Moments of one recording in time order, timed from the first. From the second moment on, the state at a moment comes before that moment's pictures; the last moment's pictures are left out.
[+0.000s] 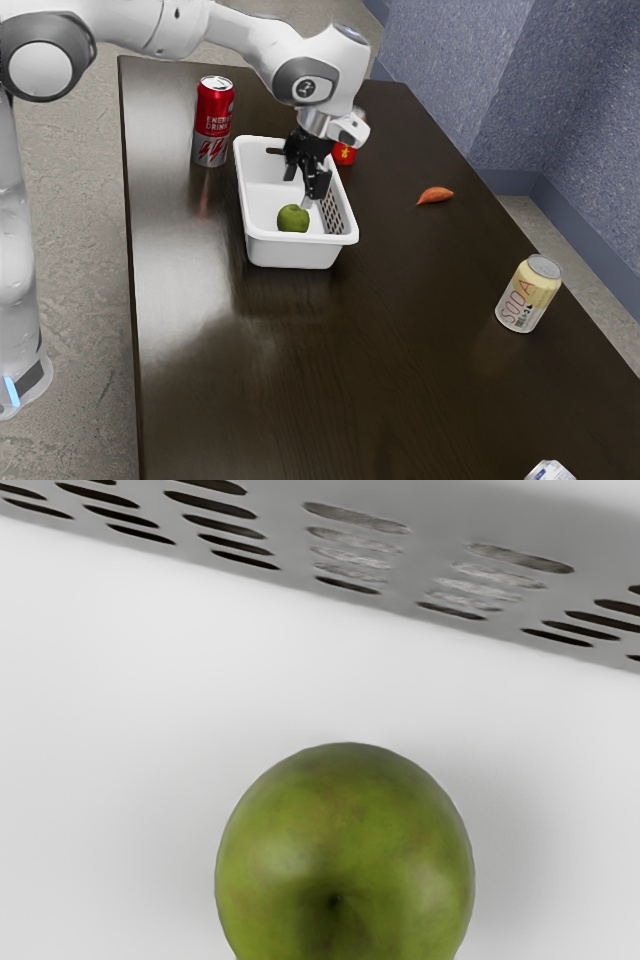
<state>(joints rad) 0.12 -0.04 0.10 -1.97 0.05 1.86 0.04</state>
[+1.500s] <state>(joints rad) 0.12 0.03 0.09 -1.96 0.03 1.94 0.03</state>
